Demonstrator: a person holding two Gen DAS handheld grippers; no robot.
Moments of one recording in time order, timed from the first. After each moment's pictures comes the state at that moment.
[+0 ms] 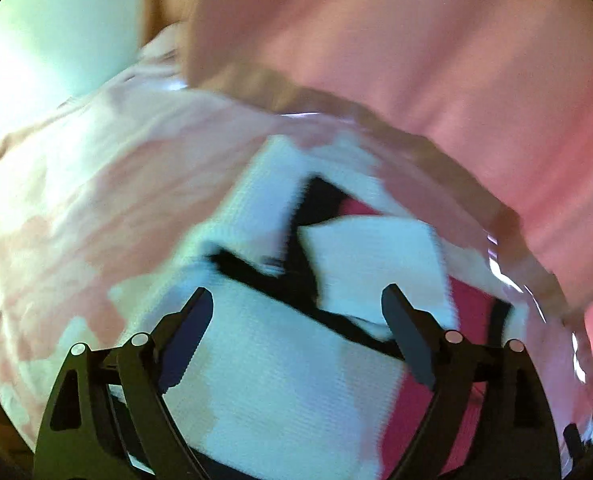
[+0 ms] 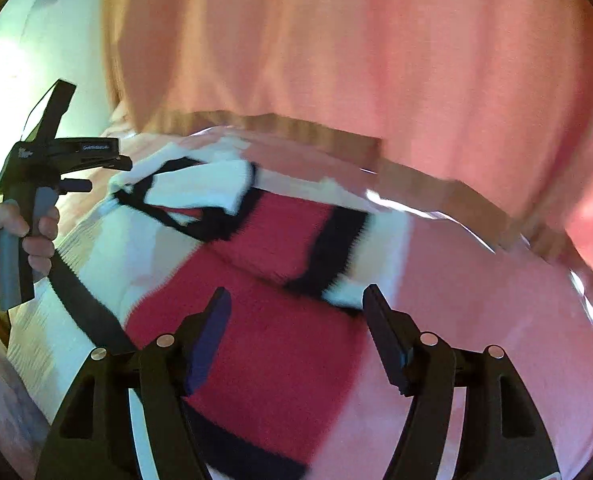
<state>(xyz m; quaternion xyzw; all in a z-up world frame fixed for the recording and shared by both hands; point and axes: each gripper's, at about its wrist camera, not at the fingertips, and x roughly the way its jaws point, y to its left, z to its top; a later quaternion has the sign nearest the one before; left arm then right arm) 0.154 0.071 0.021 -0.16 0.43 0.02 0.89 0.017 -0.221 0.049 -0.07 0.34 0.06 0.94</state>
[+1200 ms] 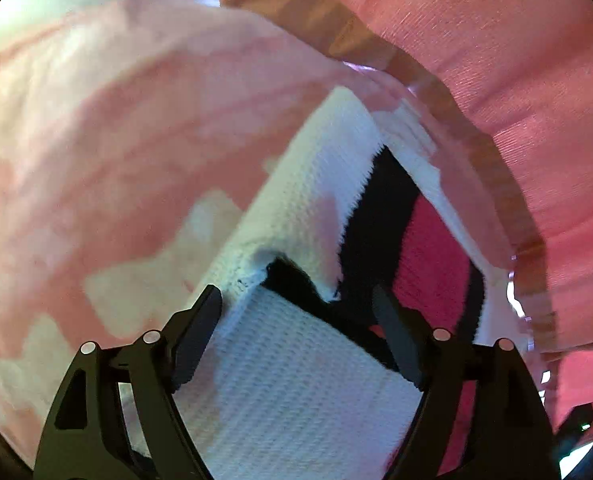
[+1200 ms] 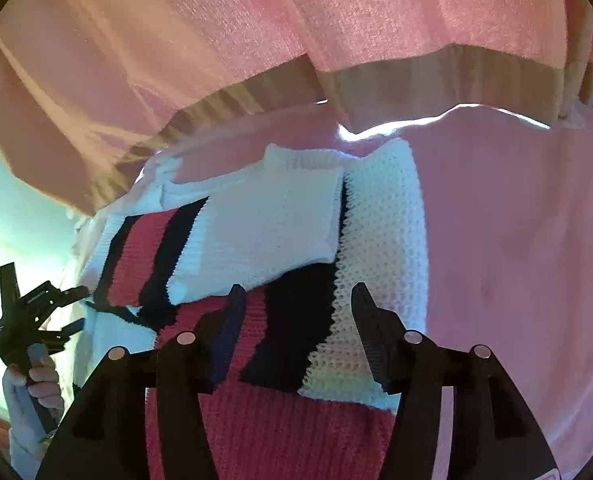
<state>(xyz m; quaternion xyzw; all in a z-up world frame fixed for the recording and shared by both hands) 0.202 0.106 -0.033 -0.26 0.52 0.01 0.81 0.146 -0.317 -0.020 0.22 0.42 0.05 0.88</state>
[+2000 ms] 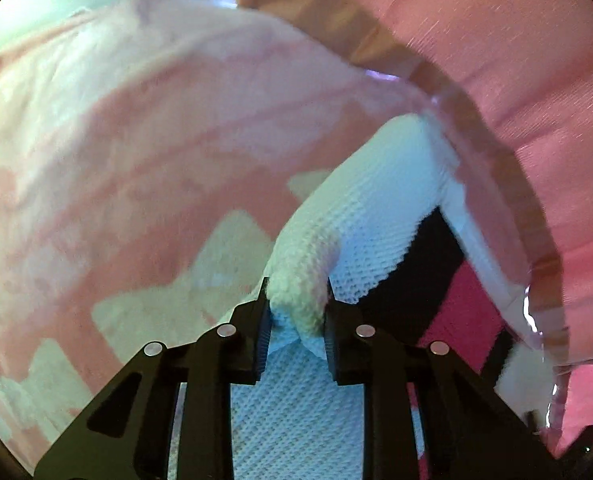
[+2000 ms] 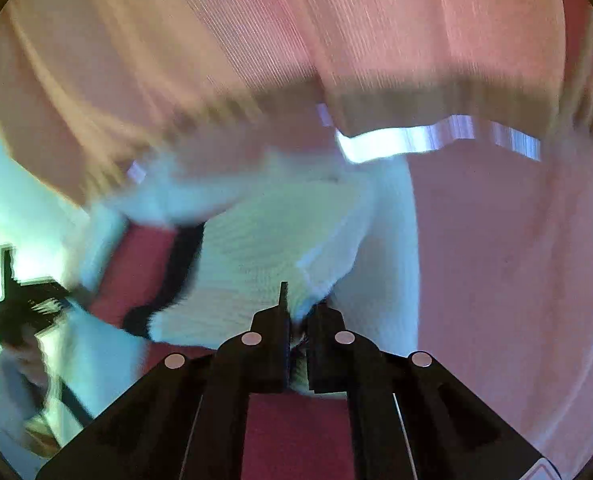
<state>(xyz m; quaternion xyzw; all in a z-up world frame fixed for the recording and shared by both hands) 0.214 0.118 -0.045 -0.24 0.51 0.04 0.82 0.138 -0.317 -0.025 0.18 0.42 0.03 0.89</state>
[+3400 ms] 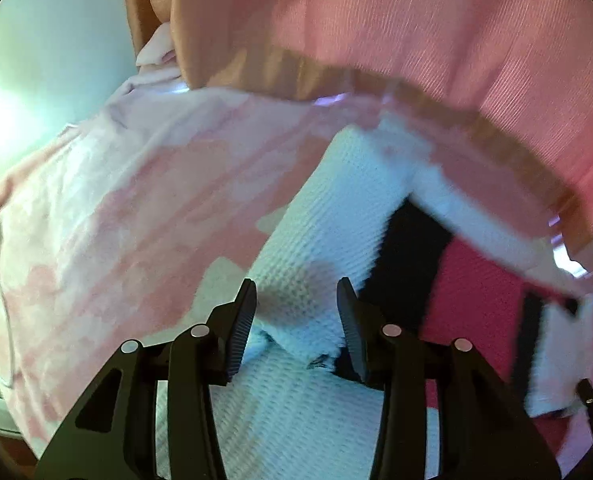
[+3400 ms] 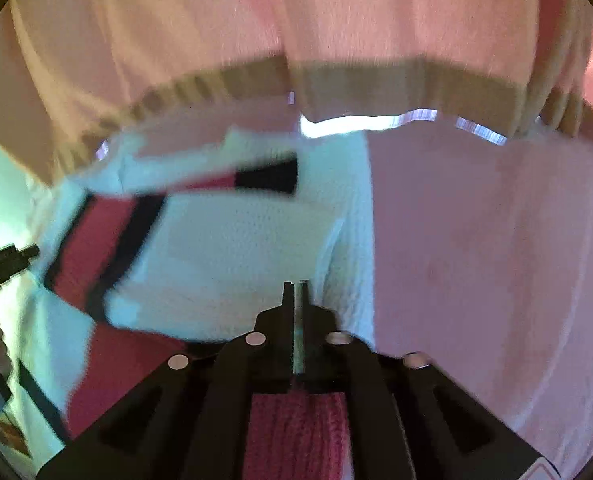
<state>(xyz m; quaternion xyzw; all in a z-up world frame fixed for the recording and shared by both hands) 0.196 0.072 -0.012 -0.08 0.44 0.03 0.89 0.124 -0.332 -0.006 0.13 0.40 -0.03 0.91</state>
